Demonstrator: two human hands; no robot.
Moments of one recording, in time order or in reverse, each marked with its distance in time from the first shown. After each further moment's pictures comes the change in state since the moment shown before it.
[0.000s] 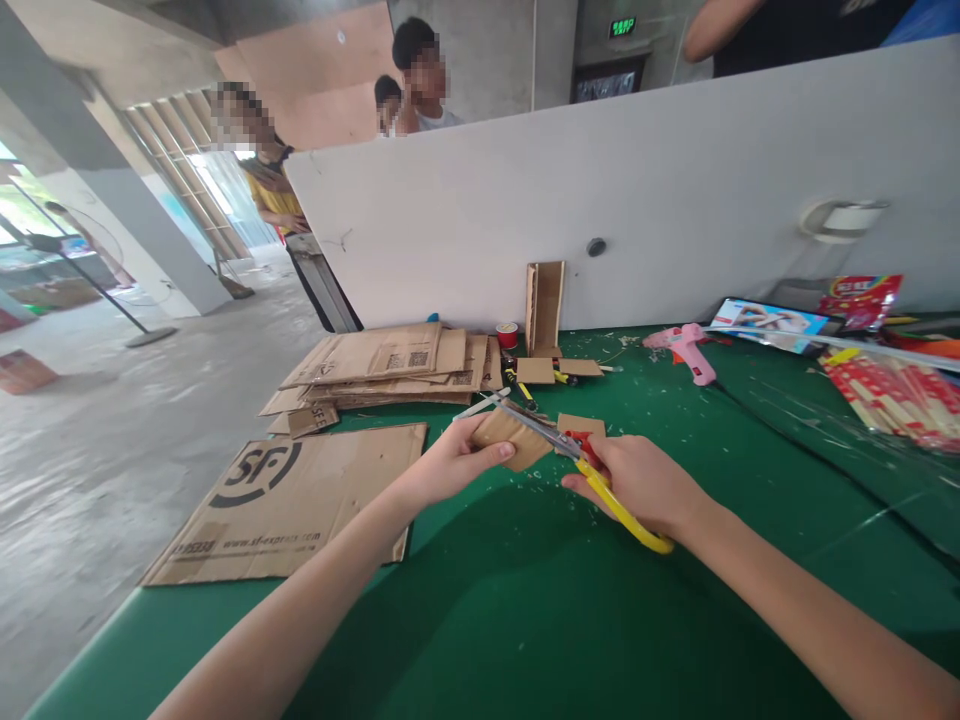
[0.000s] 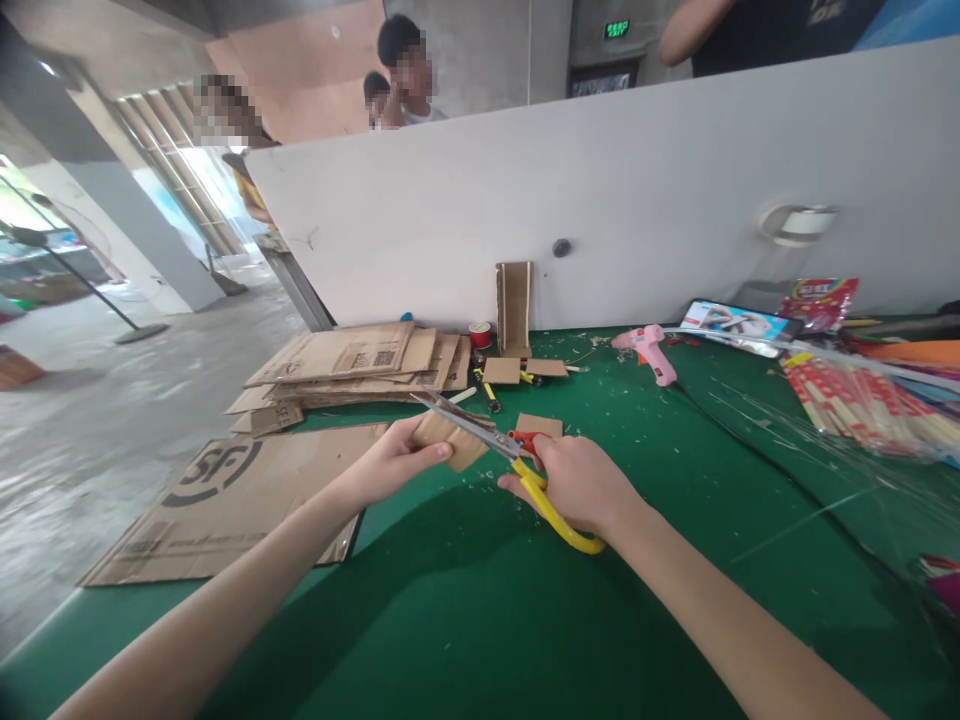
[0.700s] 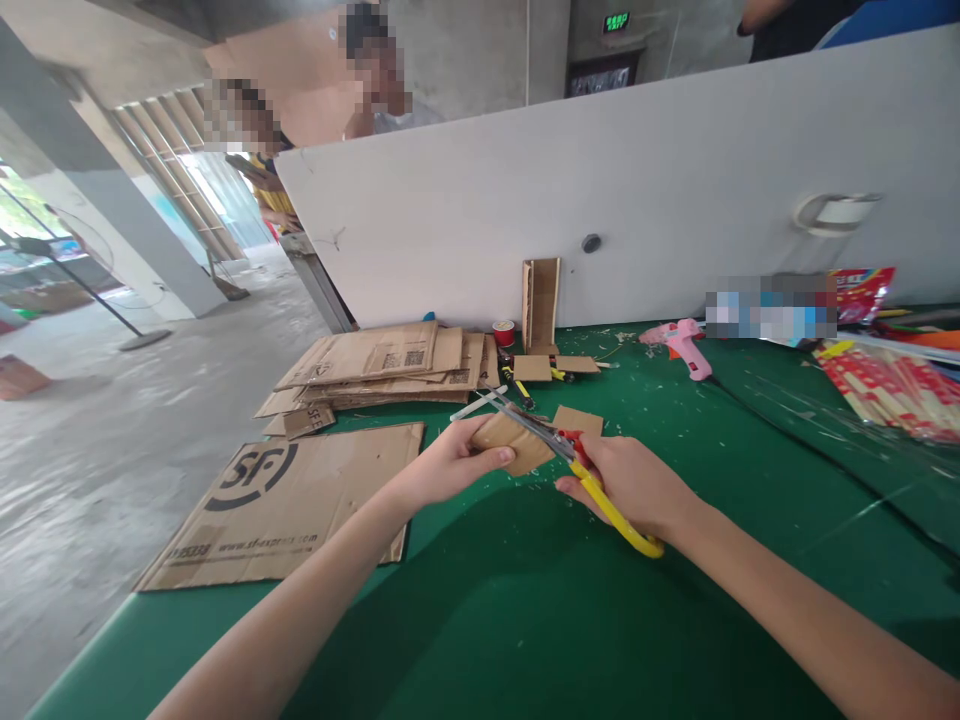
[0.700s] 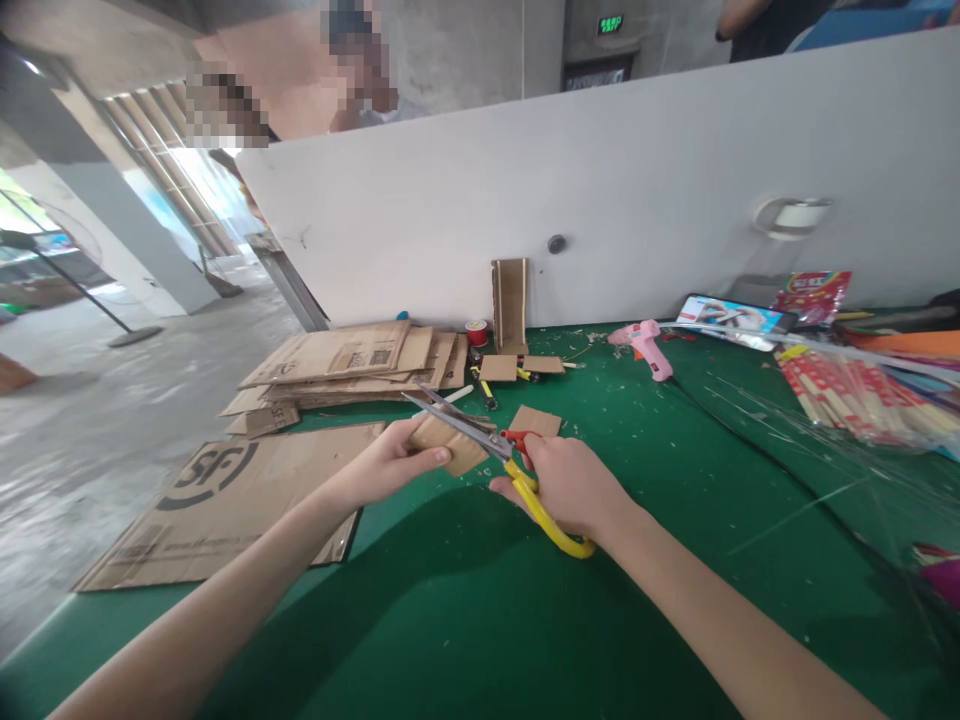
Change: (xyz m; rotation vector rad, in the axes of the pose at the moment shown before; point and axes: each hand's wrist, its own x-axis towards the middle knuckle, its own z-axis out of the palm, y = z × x) left_hand -0.003 0.001 -0.002 0.102 -0.052 -0.002; right_hand -0.002 -0.005 0.004 -0.008 0.052 -0.042
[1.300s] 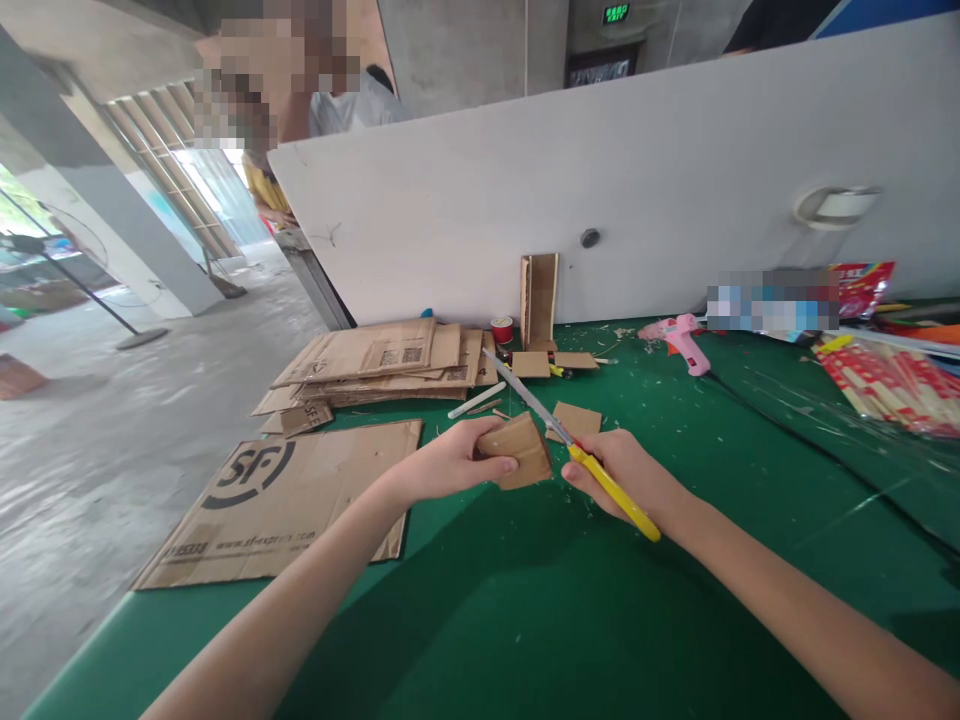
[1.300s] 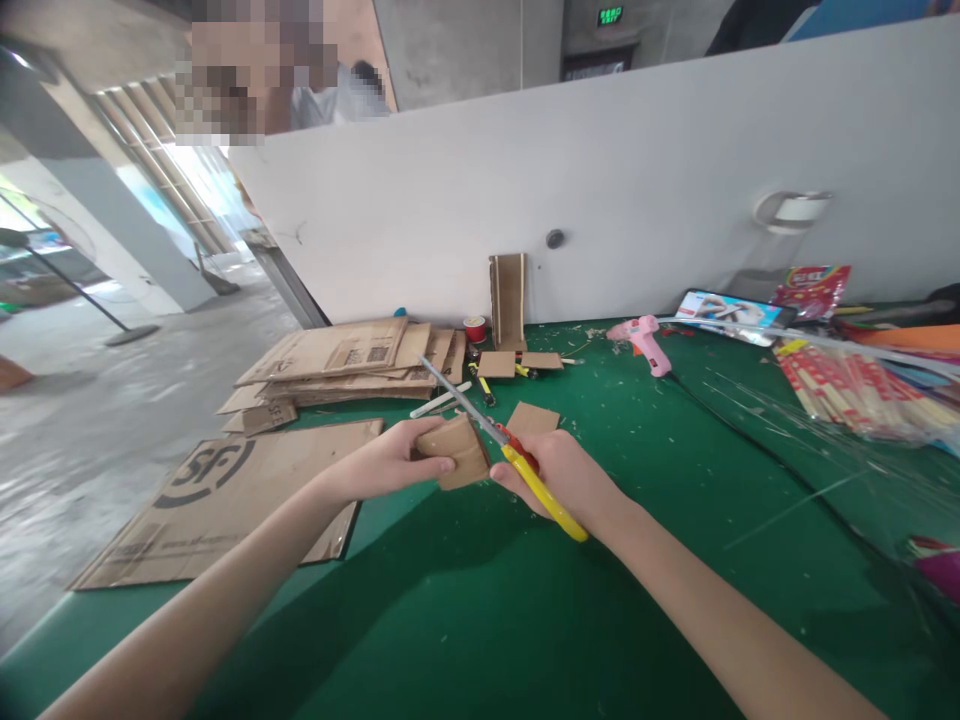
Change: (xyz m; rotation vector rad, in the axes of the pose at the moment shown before) left_hand 0.001 0.016 -0.002 0.108 -0.161 -0.125; right_hand 0.002 0.005 0.010 0.426 0.013 -0.017
